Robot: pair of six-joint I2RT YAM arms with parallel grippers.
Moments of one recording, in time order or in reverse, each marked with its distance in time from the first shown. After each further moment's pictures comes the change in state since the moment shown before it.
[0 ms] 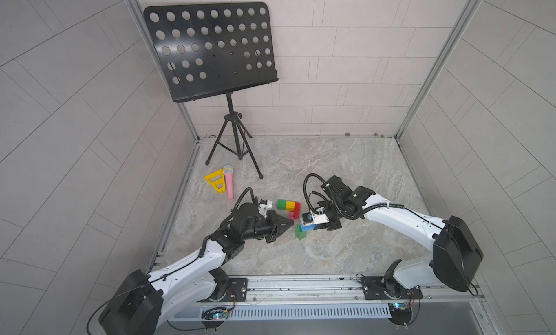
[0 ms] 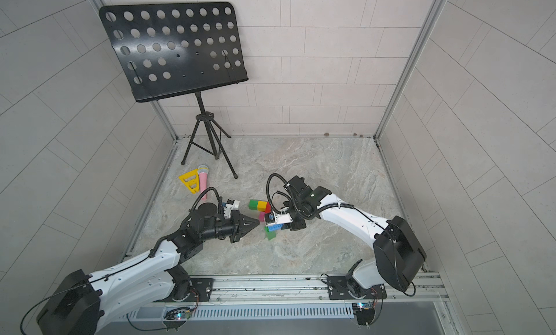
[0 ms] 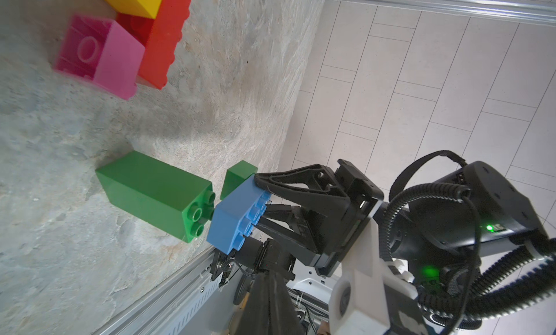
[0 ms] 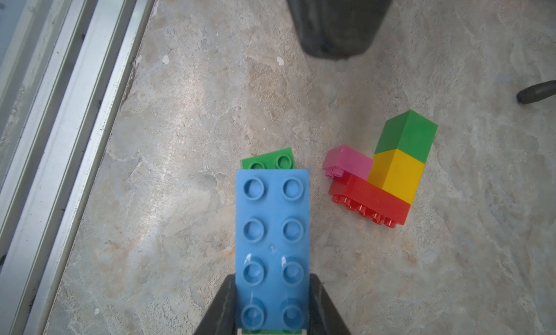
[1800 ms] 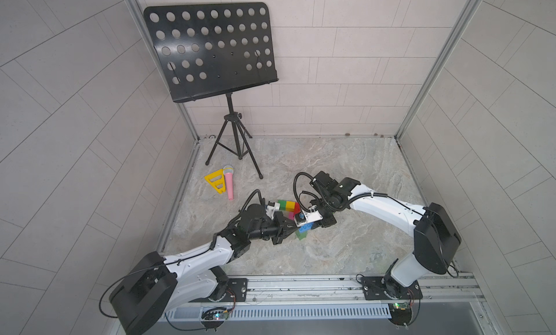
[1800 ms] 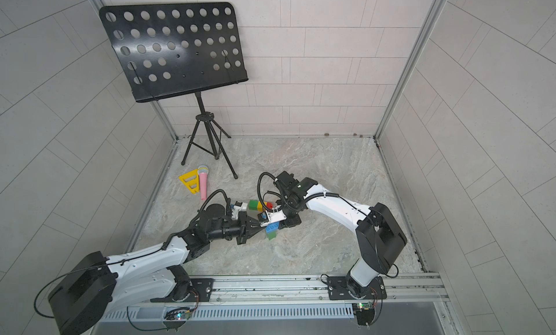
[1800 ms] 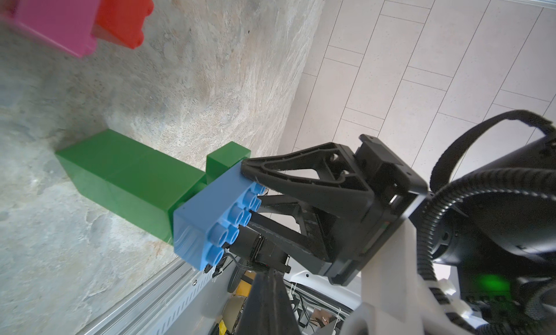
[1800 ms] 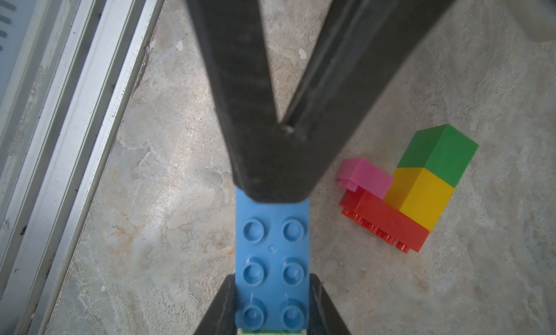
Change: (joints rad) left arm -0.070 0.143 0.000 0.160 0.002 -0.069; right arm 0.027 0.164 0.190 -0.166 0.022 -0.083
